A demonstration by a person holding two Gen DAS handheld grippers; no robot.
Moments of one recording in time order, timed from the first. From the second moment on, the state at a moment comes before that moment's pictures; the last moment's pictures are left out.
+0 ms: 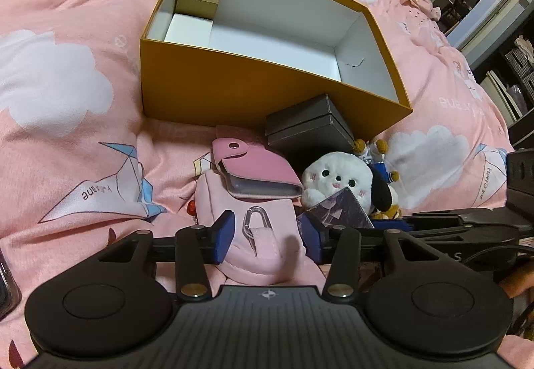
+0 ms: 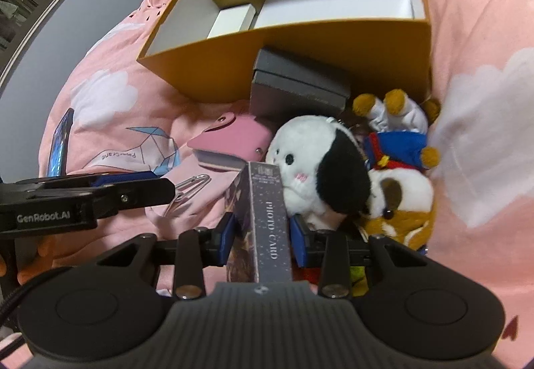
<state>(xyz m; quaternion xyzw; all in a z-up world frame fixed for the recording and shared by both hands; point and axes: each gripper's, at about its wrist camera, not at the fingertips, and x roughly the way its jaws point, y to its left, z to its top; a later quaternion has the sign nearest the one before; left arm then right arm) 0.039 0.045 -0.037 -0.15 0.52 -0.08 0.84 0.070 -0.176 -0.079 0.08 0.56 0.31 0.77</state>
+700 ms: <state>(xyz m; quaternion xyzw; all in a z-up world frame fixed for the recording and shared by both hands) 0.067 0.079 -0.067 -0.23 0.56 -0.03 0.79 0.069 -0.167 -0.065 0.02 0.54 0.33 0.77</state>
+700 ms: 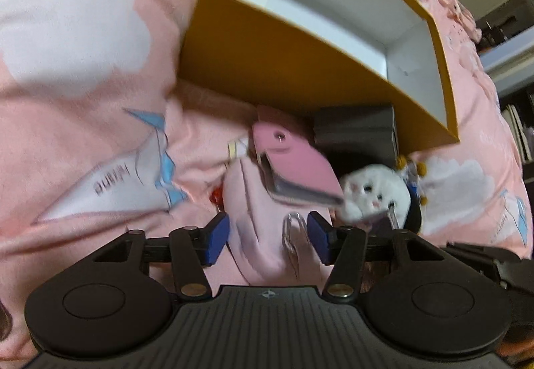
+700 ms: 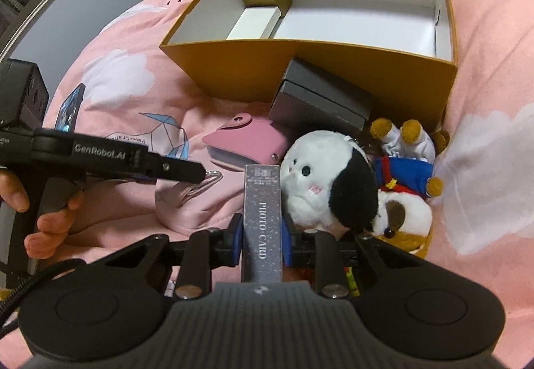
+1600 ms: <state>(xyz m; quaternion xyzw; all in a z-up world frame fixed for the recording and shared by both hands) 0.135 0.010 -0.047 -0.18 0.49 -0.09 0.85 0.111 -0.221 -0.016 0.03 0.46 0.25 0.85</state>
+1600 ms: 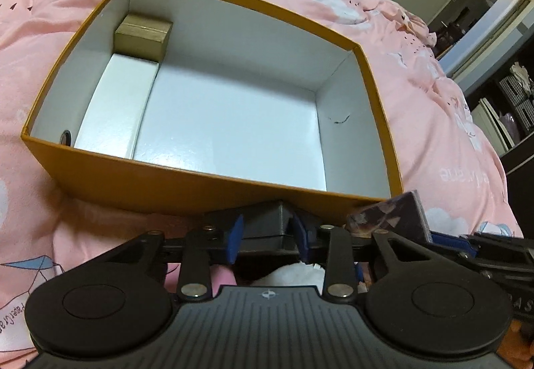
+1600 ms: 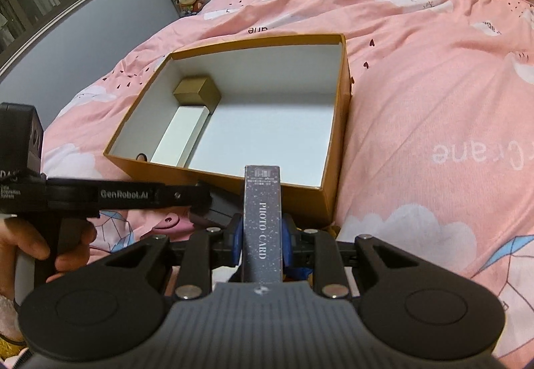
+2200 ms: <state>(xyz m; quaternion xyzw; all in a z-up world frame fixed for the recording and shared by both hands) 0.096 0.032 -0.053 -0.17 0.51 -0.07 0.84 0.120 -0.213 -0.040 0.03 0.49 0.23 0.84</state>
